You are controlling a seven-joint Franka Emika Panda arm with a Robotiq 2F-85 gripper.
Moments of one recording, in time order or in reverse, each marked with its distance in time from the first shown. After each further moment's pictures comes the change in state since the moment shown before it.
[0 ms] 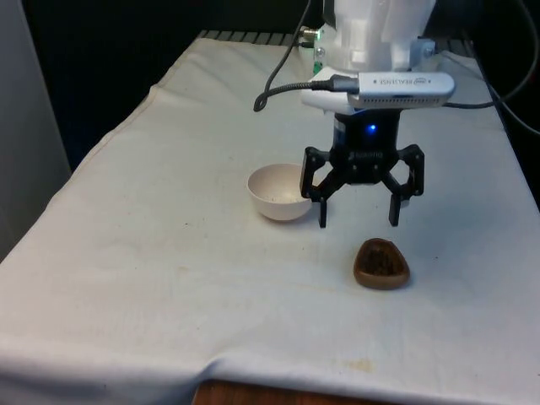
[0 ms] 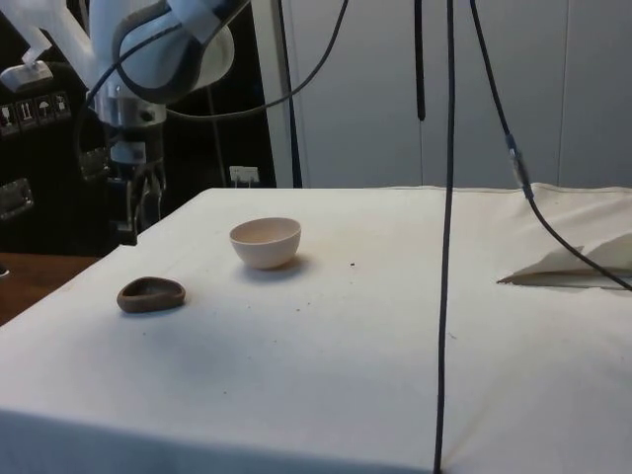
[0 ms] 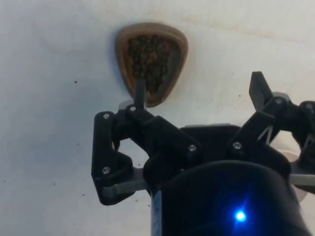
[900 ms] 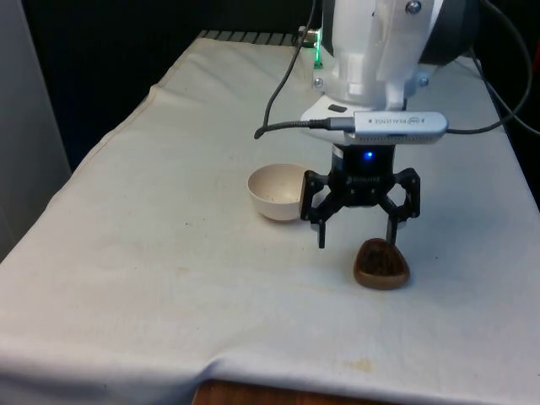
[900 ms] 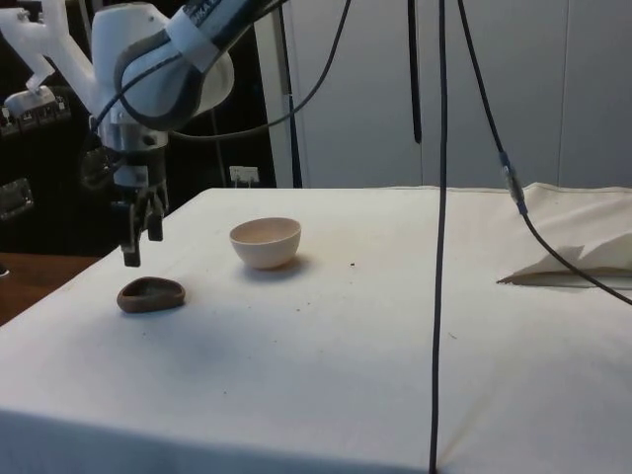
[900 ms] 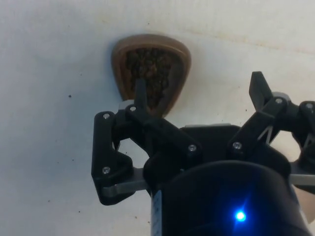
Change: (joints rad) arm 0.000 0.070 0.000 0.040 0.000 0.021 0.000
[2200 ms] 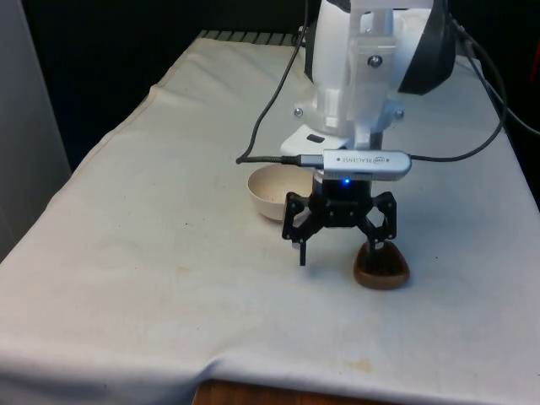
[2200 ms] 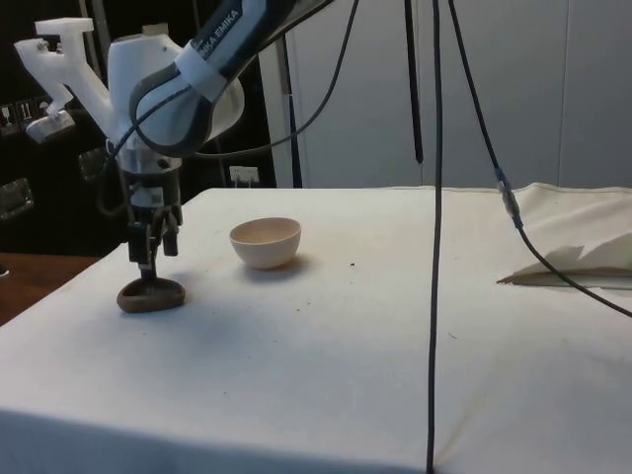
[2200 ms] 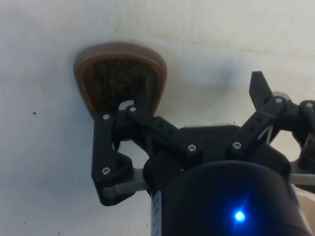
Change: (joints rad) arm -0.015 0.065 -0.020 0.015 0.000 0.035 -0.009
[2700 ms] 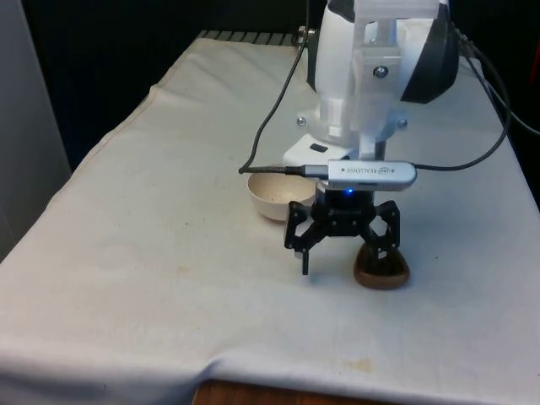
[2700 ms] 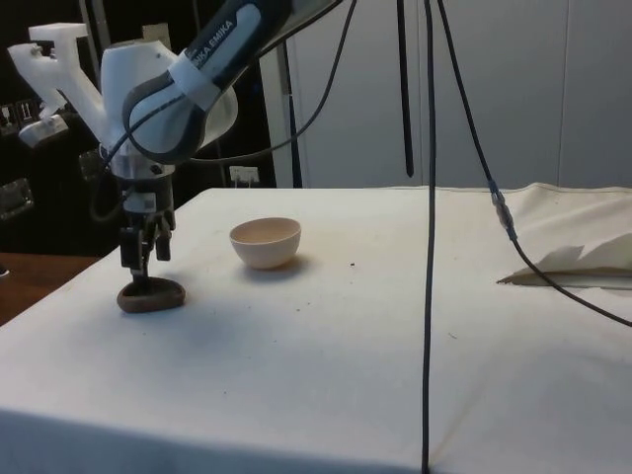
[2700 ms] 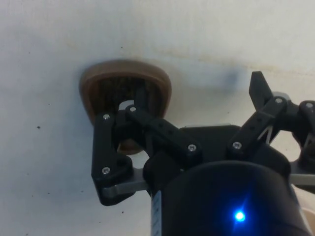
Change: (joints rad) arm 0.006 0.046 0.001 0.065 0.000 -0.008 0.003
